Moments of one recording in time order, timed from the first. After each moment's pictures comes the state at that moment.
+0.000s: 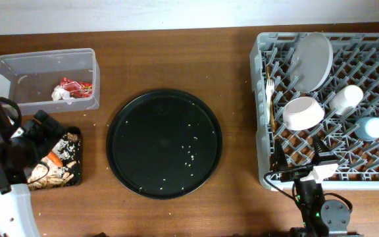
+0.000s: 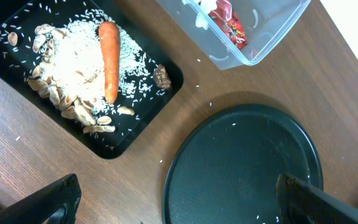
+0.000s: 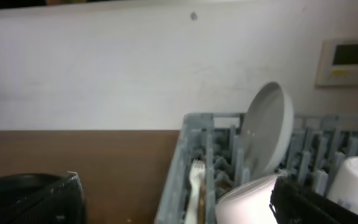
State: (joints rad) left arm 0.41 1.17 1.41 -1.27 0.06 -0.49; right arm -0.05 0.01 0.03 0.07 -0.12 0.07
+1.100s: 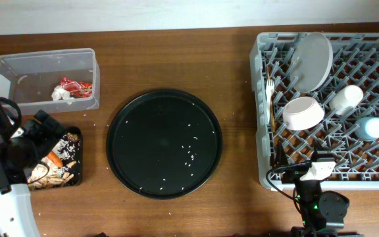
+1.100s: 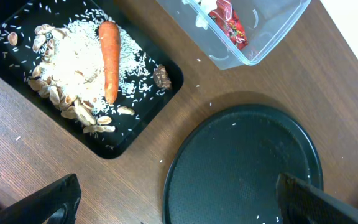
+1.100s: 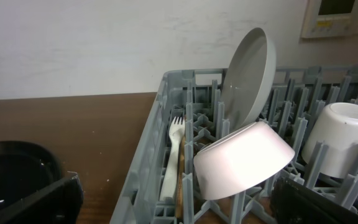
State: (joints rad) left arm 0.41 1.17 1.41 -1.27 0.06 -0.49; right arm -0.11 0.01 0.01 -0.06 -0.13 0.06
